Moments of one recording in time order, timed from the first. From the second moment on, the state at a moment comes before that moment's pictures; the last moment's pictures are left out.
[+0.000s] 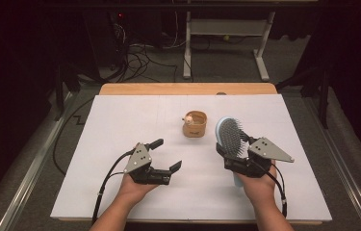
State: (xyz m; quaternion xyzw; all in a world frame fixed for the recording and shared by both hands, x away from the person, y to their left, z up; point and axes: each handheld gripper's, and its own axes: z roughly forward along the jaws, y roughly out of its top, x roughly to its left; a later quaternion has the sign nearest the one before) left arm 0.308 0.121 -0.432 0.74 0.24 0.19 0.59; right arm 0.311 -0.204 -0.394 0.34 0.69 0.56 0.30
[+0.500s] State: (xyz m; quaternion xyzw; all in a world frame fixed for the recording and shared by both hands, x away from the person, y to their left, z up) left arm 0.303 0.119 -0.420 0.74 0.25 0.18 0.60; right arm 0.306 -0.176 -0.394 0.30 0.71 0.56 0.31
